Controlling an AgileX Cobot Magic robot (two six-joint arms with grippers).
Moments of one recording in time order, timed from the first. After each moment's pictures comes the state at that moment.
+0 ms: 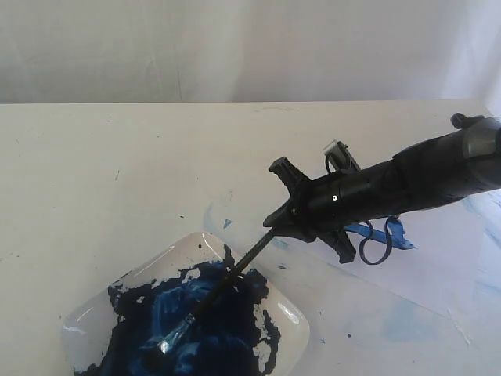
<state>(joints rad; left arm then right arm) -0.09 0.66 -0.46 1.67 0.19 -1.63 0.44 1.95 -0.98 1.49 0.62 -0.52</state>
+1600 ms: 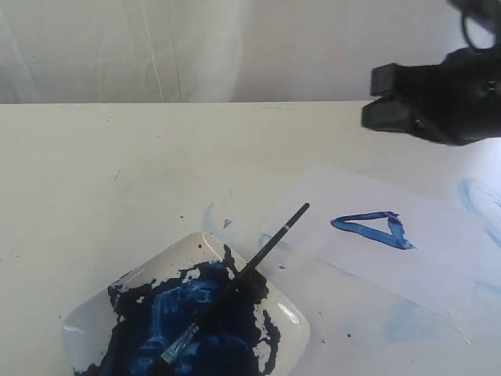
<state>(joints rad) -0.09 0.66 -0.46 1.67 0.19 -1.63 0.28 1.15 -0.89 0.90 0.62 -0.55</state>
